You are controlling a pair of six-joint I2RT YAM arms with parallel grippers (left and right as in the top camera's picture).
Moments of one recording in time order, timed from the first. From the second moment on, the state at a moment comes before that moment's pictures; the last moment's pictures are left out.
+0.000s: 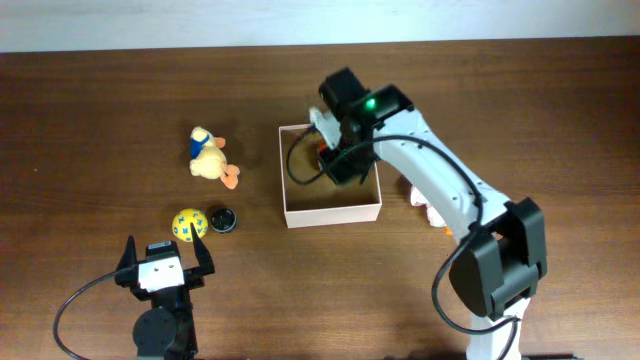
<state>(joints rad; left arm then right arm) -0.06 0.01 0.03 -0.09 -0.31 0.09 0.50 2.04 1.90 -1.22 -0.17 -0.06</state>
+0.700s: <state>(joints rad) -0.06 0.01 0.03 -0.09 -0.31 0.09 0.13 1.88 2.20 -1.68 -0.07 -0.16</state>
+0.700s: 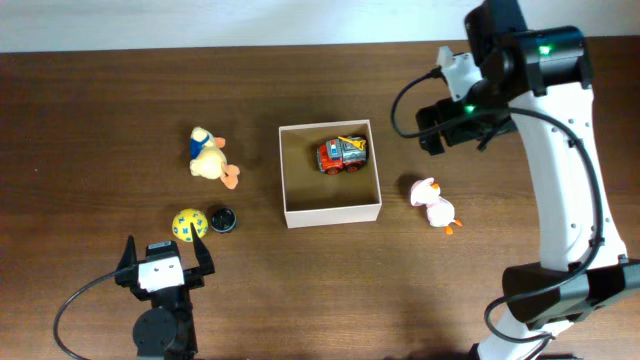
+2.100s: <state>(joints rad) -0.06 0.01 0.03 -0.09 -0.31 0.09 0.38 1.67 1.67 -1.21 -0.24 -0.36</state>
